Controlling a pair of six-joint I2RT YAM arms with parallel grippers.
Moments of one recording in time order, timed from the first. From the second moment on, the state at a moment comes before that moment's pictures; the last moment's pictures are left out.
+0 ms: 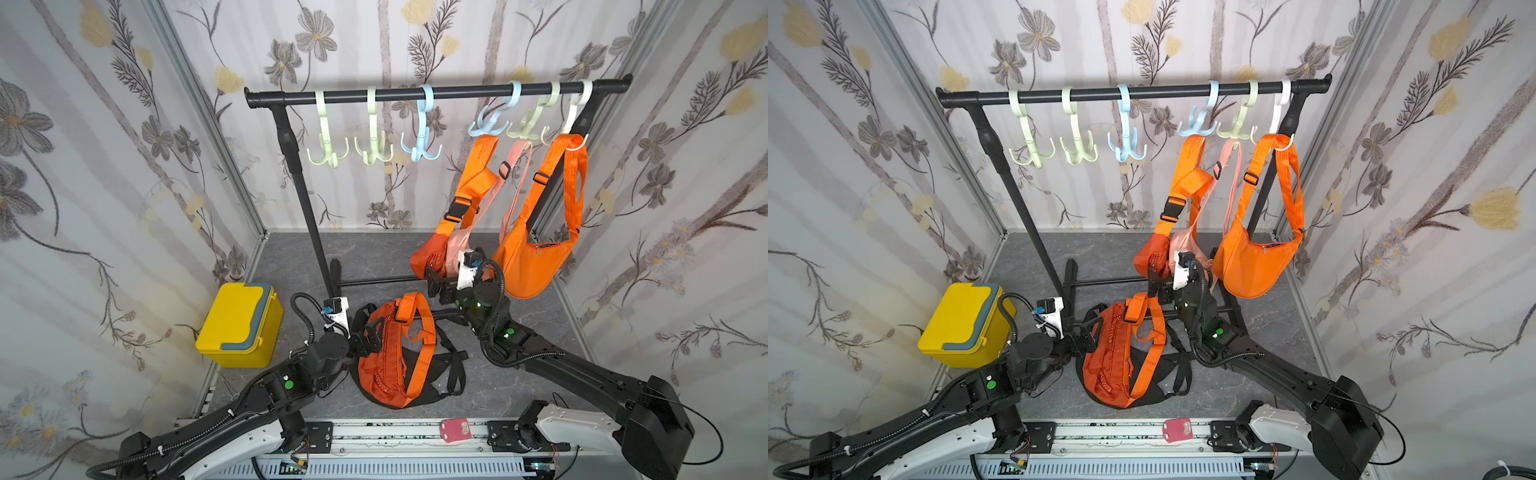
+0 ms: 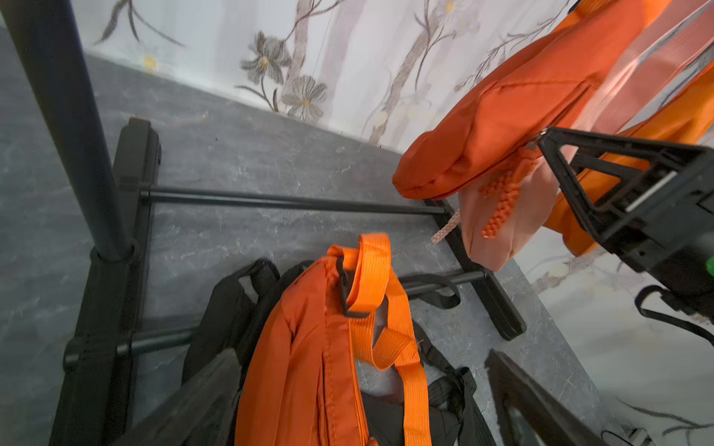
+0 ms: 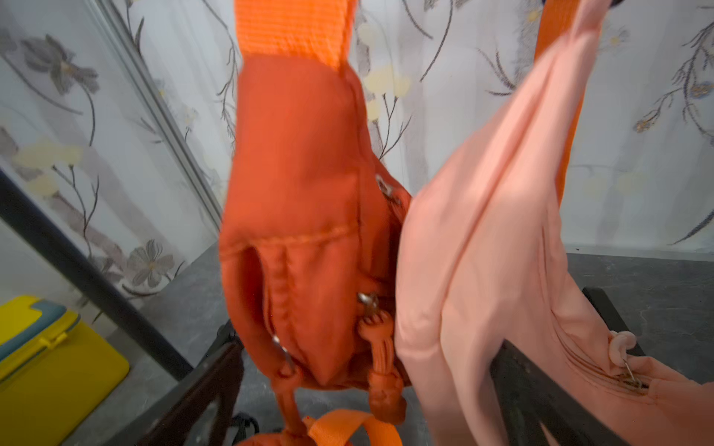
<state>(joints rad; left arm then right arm) -1.00 0.69 0.50 -0.19 -0.46 -0.74 0.77 1.15 0.68 0.37 0.35 0.23</state>
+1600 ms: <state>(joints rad) -0.97 0.61 0.56 -0.43 -0.48 -0.78 0.90 1.23 0.45 0.15 0.27 0.29</state>
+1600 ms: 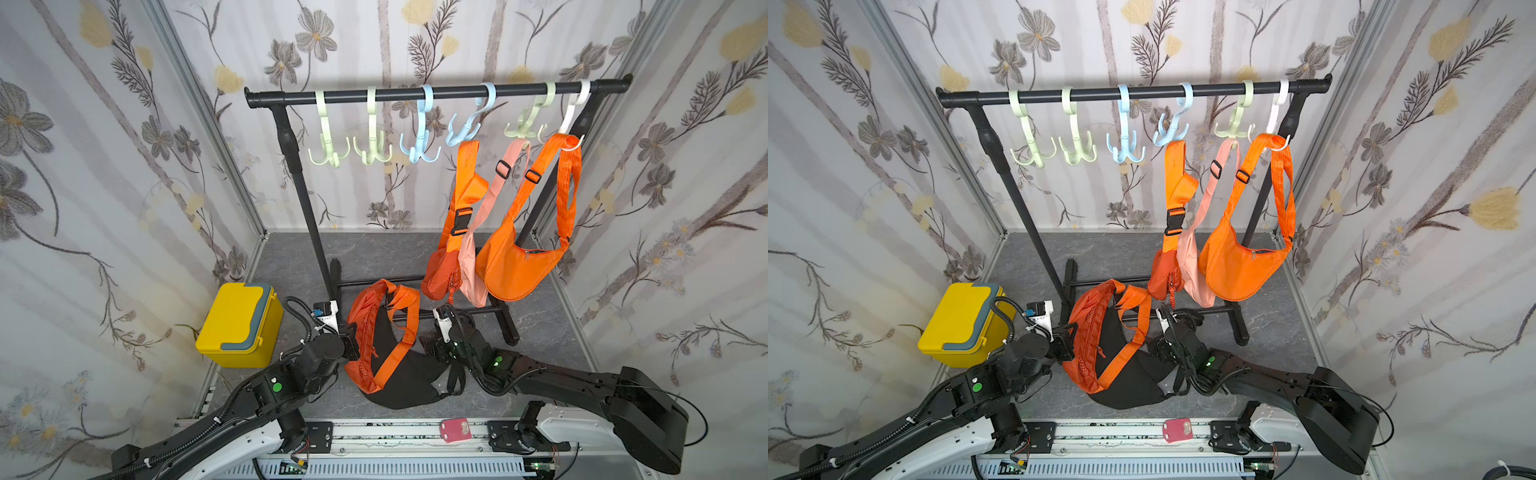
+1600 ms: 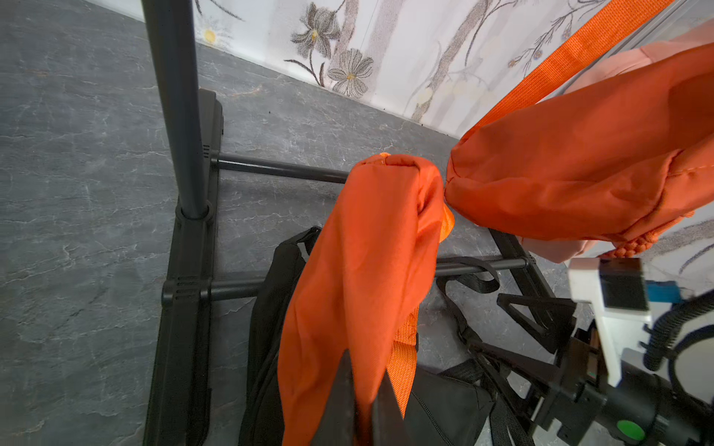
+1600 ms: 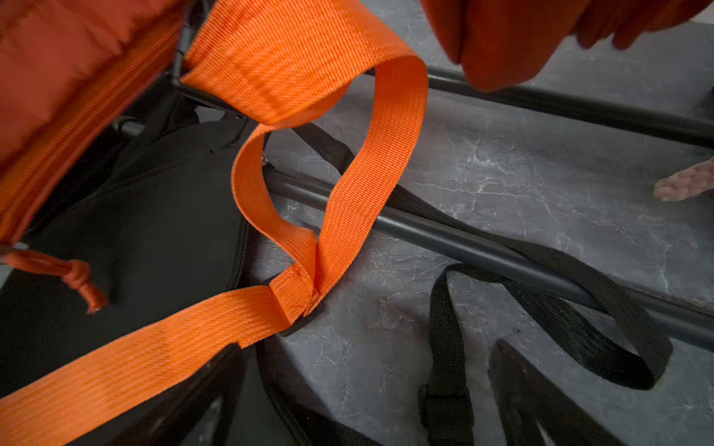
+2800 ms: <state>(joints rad) -0.96 0.20 0.48 -0.50 -0.56 -0.84 0.89 1.40 0.59 0.33 0.05 0.36</state>
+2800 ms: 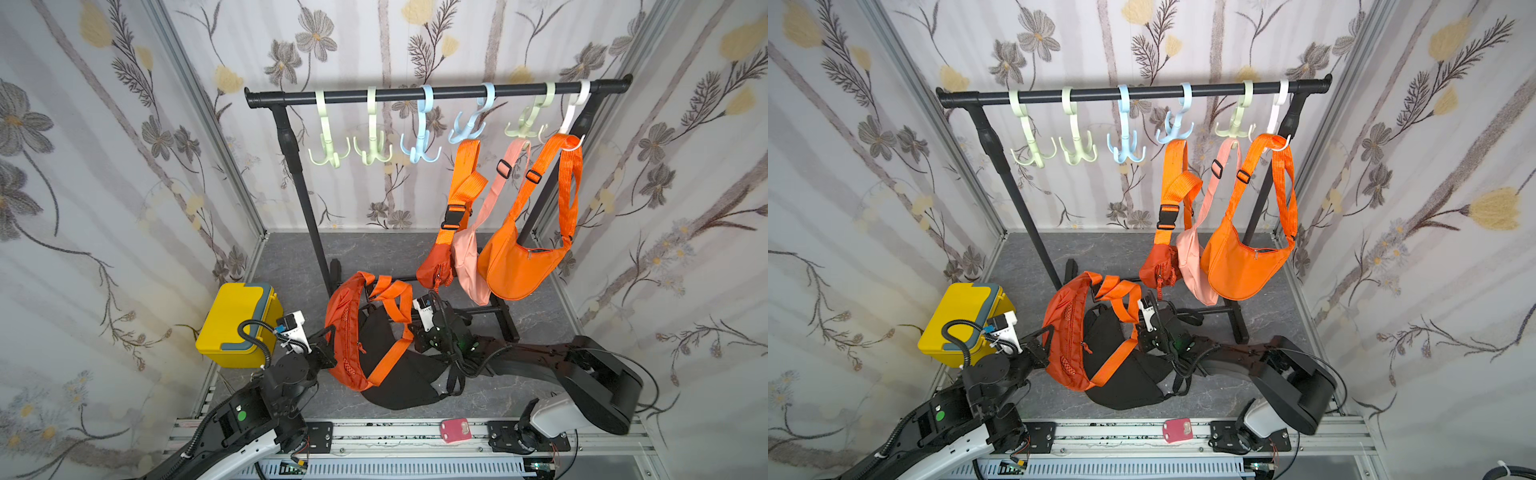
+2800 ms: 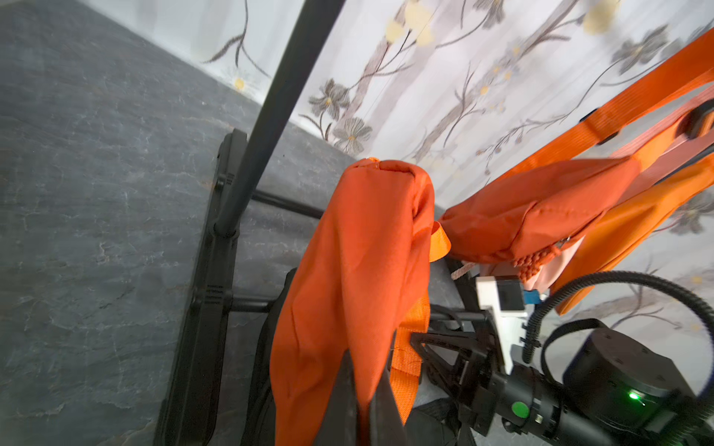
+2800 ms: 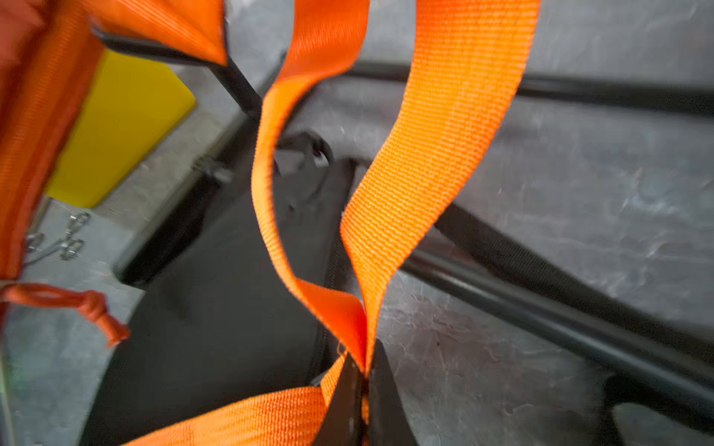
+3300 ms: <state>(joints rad) -0.96 0.29 0.71 -0.16 -0.54 -0.47 0.94 0.94 0.91 0.03 0.38 0.08</state>
